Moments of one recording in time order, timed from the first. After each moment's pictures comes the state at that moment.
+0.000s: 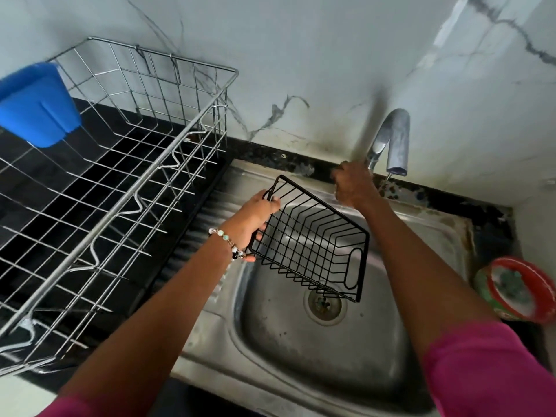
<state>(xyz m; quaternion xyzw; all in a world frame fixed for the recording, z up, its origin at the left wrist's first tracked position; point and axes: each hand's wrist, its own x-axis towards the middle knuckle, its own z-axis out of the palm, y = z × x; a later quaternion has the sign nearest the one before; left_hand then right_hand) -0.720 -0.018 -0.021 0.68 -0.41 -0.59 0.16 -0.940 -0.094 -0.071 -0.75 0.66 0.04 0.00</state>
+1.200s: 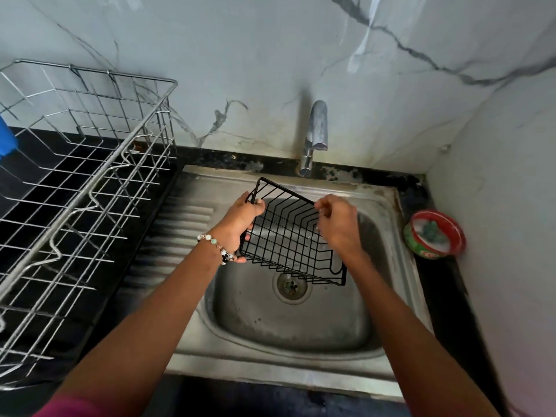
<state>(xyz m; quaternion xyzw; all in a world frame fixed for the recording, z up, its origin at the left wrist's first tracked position) -0.761 0.026 -0.023 0.63 -0.43 -0.62 0.19 -0.946 0.076 -0.050 -0.49 0.77 -0.34 0.24</state>
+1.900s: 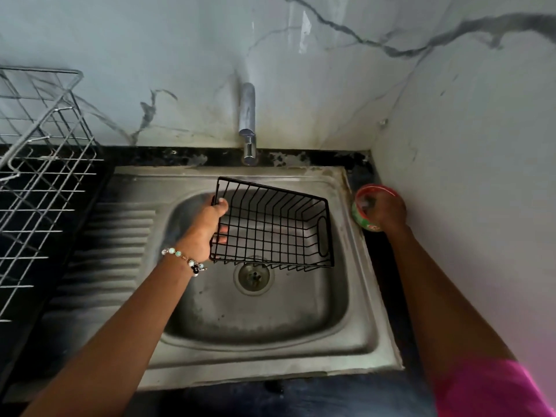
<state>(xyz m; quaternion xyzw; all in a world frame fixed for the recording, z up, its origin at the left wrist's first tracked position) -0.812 0.042 -0.050 0.65 -0.39 -0.61 0.22 -1.141 0.136 -0.073 -0.40 0.89 -0.16 0.14</state>
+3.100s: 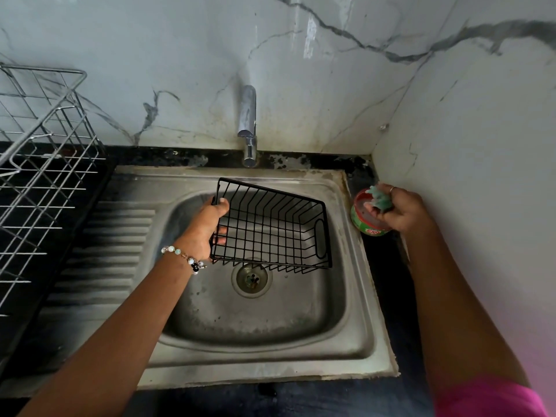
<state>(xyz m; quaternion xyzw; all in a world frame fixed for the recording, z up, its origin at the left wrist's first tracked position) -0.813 0.038 -0.060 0.64 -0.37 -0.64 0.22 -1.162 0.132 -0.048 0.01 0.65 -0.62 0.44</state>
